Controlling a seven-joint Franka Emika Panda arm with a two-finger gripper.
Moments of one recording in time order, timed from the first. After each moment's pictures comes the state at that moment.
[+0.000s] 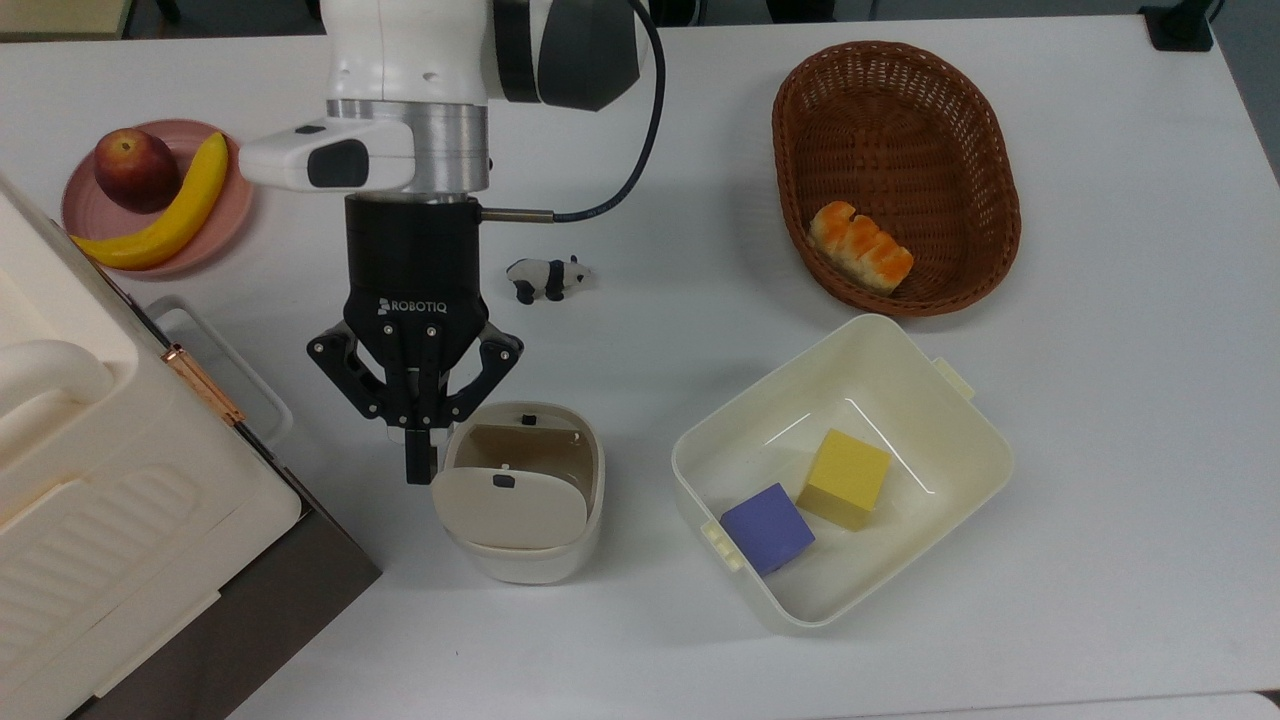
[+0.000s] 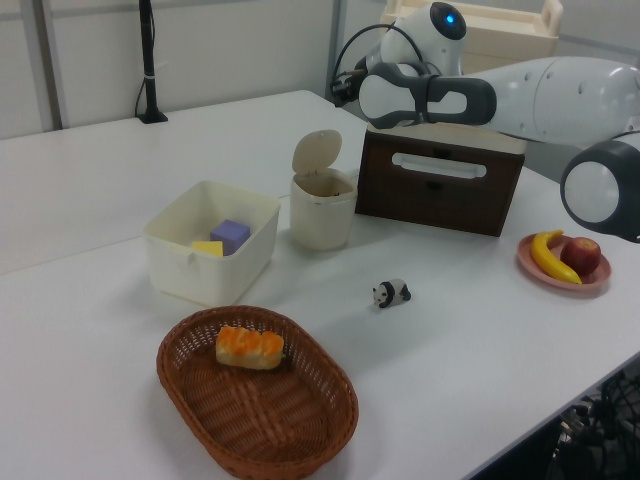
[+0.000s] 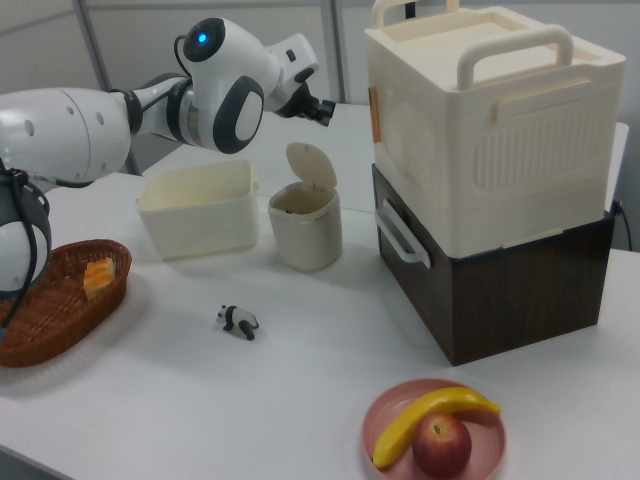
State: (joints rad) arm -0.02 0.52 -0.03 -1.35 0.05 2.74 -0.03
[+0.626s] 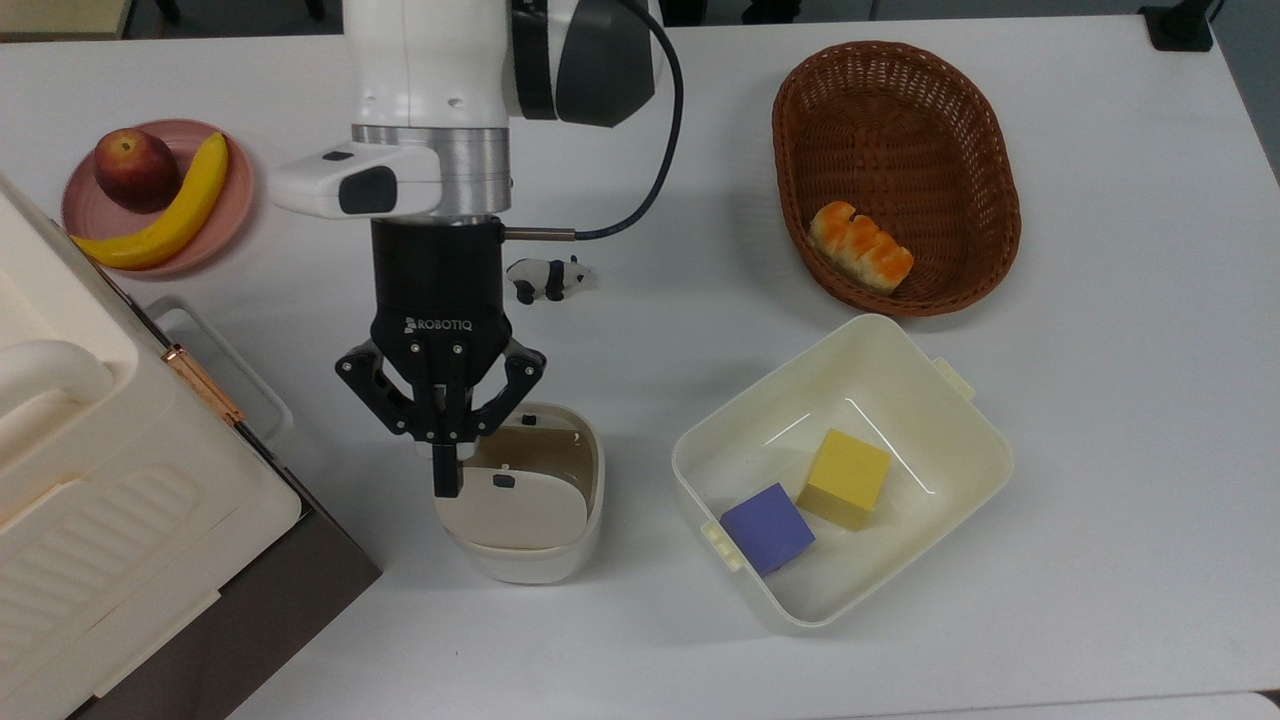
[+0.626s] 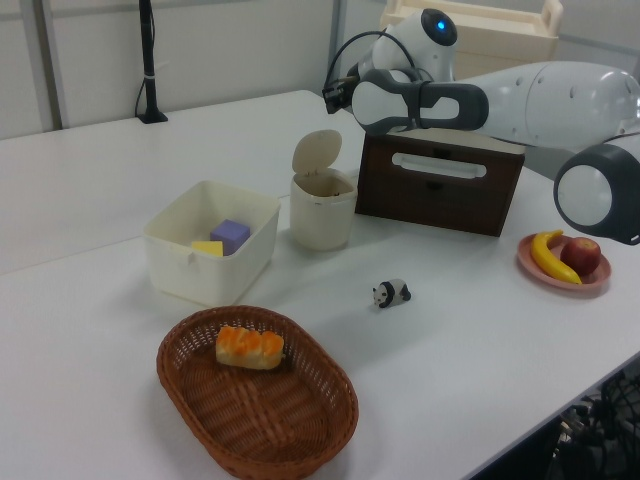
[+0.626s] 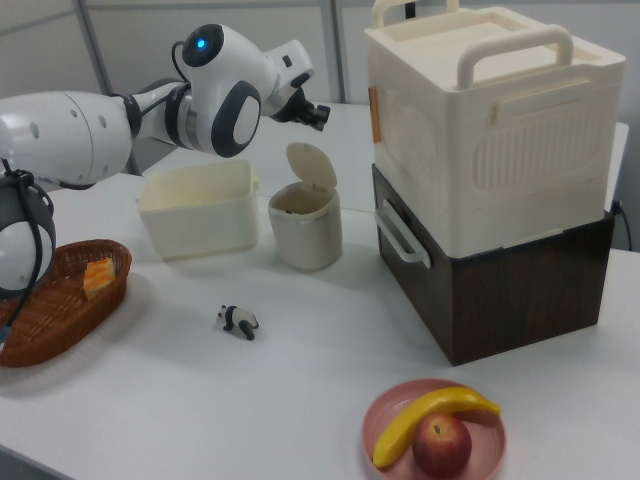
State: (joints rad) arm 0.00 0.54 -0.03 -1.34 0.05 2.74 -0.03
